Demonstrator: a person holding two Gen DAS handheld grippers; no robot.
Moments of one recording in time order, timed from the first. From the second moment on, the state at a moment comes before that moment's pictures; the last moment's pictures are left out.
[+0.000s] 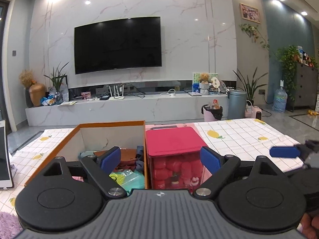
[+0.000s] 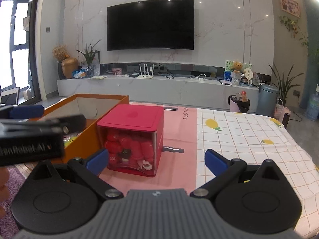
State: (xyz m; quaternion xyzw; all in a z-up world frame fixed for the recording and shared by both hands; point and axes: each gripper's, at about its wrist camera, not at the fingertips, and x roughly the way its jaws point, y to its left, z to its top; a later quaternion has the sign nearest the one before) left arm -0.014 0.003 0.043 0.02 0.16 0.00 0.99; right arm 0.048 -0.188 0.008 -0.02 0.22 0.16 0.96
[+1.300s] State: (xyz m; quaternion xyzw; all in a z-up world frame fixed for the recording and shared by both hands) left arm -0.024 -0.009 0.034 0.03 0.15 0.01 0.99; right arm 0.049 -0.193 0.002 -0.02 0.25 0.15 0.96
